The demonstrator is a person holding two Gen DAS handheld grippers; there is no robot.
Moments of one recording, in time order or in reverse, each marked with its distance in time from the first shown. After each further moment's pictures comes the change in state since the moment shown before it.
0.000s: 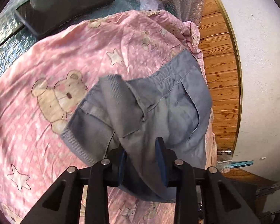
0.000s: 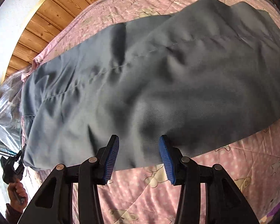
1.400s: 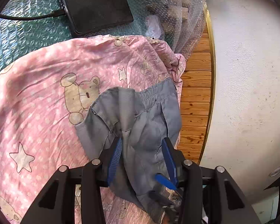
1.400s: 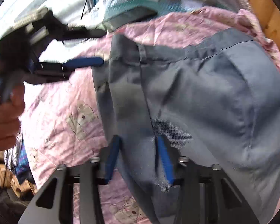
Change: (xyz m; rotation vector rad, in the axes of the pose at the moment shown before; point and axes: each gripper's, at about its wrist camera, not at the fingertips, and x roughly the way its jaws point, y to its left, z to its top) left arm -0.039 0.047 -0.016 -0.254 -0.138 -0.260; right arm 0.121 0.441 -0.148 -1.444 0.299 0.145
